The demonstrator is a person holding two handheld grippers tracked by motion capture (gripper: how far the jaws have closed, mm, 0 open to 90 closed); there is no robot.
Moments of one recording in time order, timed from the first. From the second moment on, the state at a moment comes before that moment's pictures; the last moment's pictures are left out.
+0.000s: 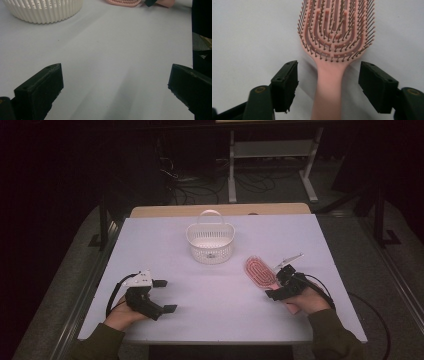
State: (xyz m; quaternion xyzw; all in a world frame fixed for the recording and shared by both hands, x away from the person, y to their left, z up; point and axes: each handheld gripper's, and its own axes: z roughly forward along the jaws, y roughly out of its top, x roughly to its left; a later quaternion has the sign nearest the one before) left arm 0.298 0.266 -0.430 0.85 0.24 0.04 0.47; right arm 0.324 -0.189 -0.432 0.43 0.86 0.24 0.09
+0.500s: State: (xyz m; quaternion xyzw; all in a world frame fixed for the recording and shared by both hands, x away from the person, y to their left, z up) left arm 0.298 0.266 -0.430 0.85 0.24 0.04 0.47; right arm 0.324 -0.189 -0.433 0.43 0.87 0.23 0.09
